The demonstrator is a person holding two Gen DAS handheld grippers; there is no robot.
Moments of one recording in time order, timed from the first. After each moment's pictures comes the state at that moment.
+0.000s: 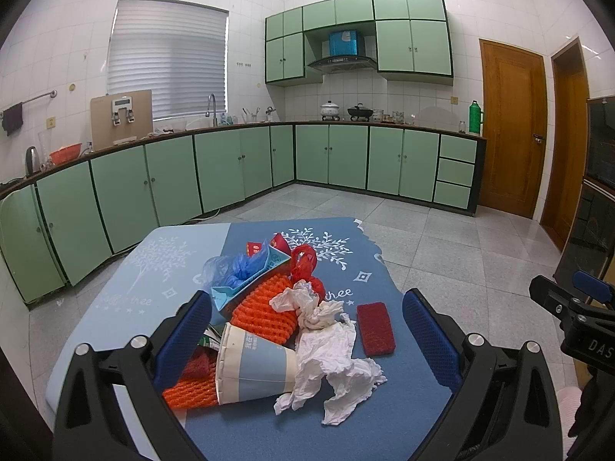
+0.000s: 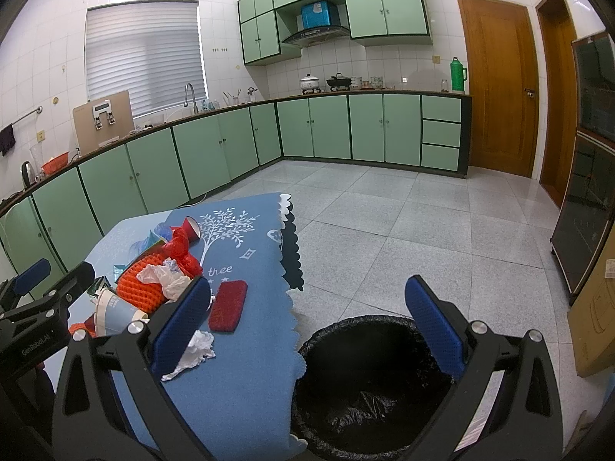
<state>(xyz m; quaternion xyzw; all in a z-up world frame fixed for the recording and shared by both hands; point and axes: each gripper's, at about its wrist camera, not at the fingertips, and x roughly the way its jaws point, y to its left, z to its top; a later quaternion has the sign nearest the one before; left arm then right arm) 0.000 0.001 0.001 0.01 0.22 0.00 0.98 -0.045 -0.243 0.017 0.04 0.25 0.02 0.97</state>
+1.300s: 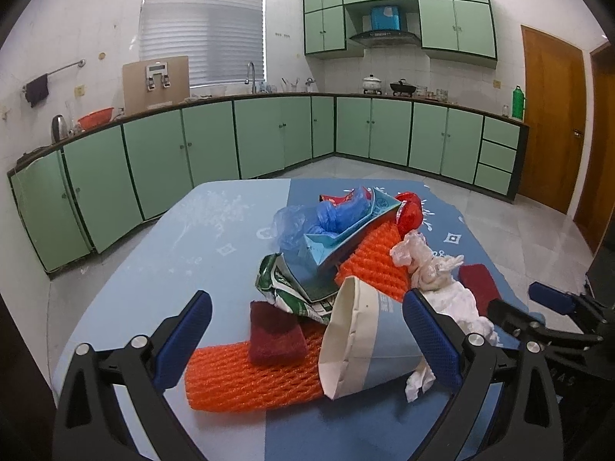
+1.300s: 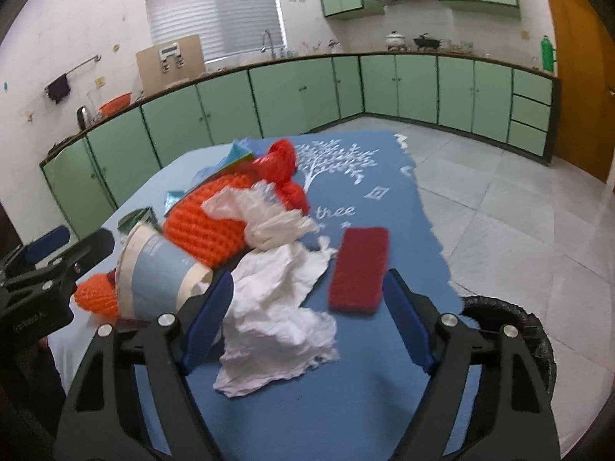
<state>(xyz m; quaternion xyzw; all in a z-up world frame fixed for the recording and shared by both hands) 0.023 0.099 -0.056 -0.01 0.26 0.07 0.96 0.016 -0.131 -0.061 0.01 0.33 0.18 0.93</state>
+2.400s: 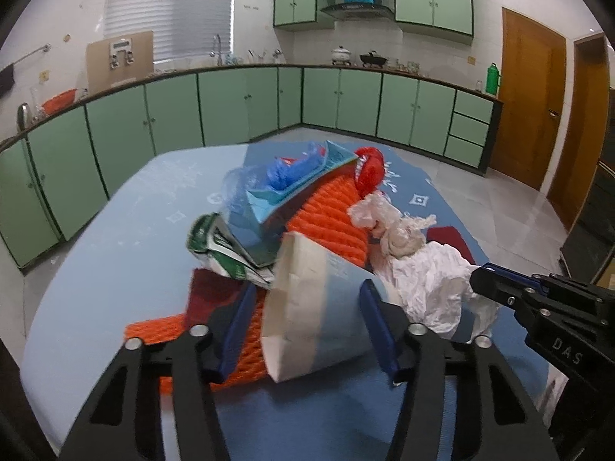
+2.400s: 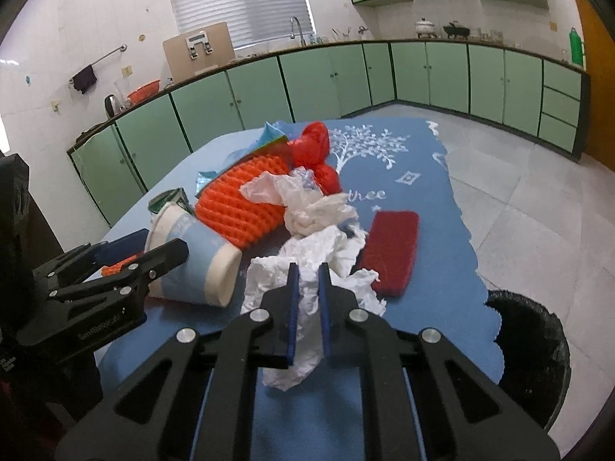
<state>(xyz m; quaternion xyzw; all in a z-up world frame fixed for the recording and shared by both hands) 0.040 0.081 -0.083 -0.02 0.32 0.00 0.95 0.011 -0.136 -0.064 0.02 0.35 0.24 0.91</state>
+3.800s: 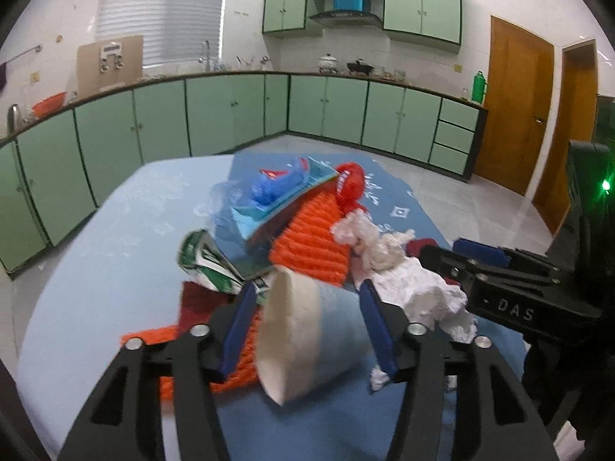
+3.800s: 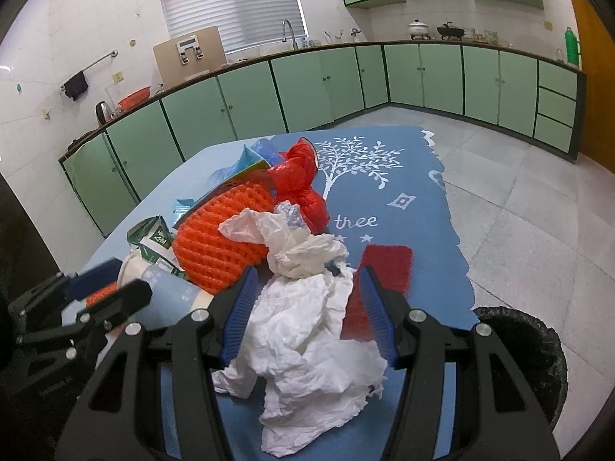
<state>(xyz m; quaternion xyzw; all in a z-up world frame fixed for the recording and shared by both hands) 0.038 0.082 -0.068 -0.02 0.30 -0.02 0.95 0.043 -0.131 -0.055 0.02 0.34 0.23 0.91</state>
